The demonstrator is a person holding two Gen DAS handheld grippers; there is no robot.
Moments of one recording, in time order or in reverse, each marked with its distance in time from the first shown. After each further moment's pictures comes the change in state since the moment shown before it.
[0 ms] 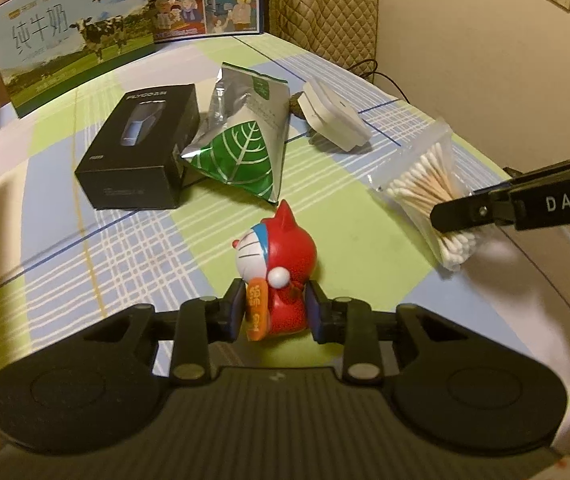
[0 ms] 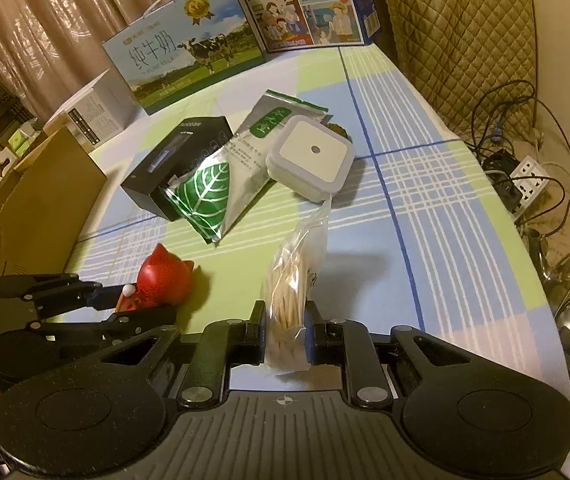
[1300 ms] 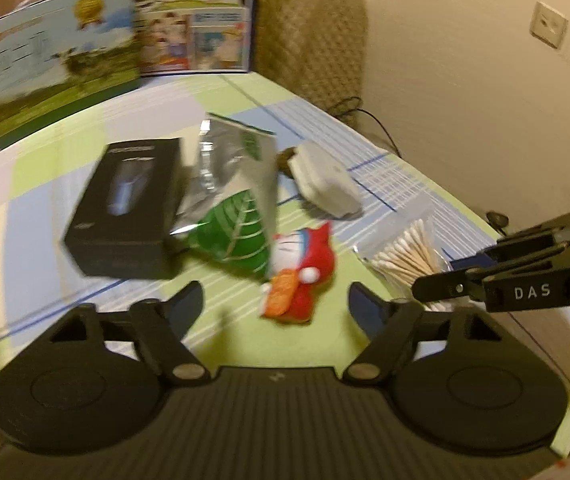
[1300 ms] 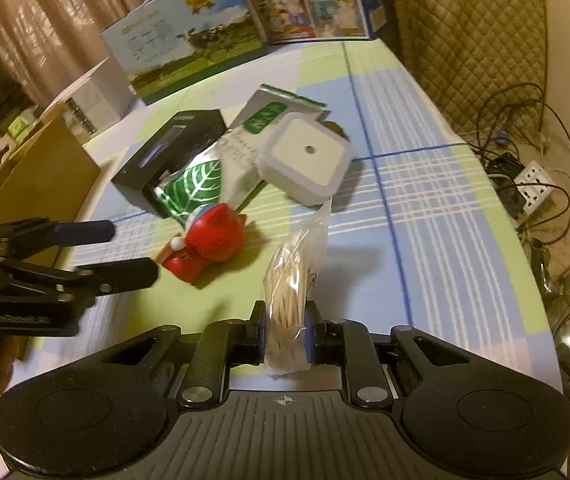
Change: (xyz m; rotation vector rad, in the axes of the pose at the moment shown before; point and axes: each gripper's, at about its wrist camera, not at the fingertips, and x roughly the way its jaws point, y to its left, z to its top) left arm 0.012 0.010 0.039 0.014 -0.084 -0.093; right arm 0.017 -0.015 0.010 -0.022 0.031 -0.004
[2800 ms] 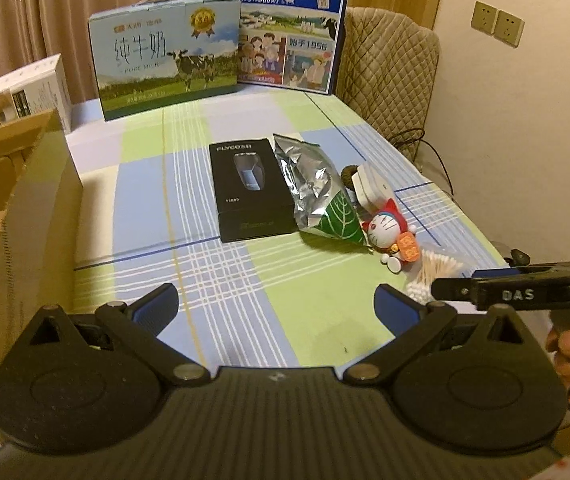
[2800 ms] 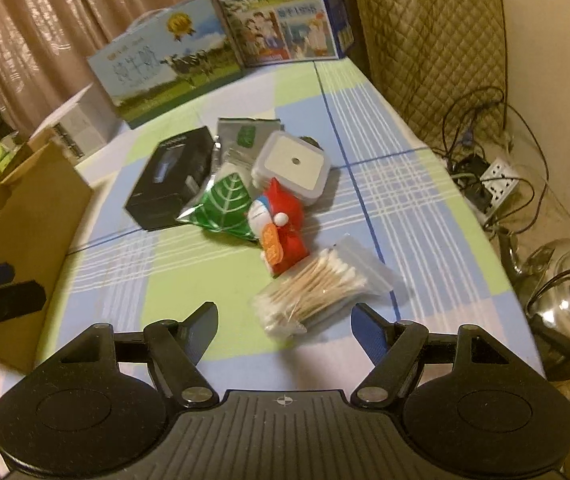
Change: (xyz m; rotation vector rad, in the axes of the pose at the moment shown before) left arm -0.102 0.009 -0.020 -0.212 -0.024 0.195; right arm -0.025 0.019 -0.012 0.071 -0.046 -0.076
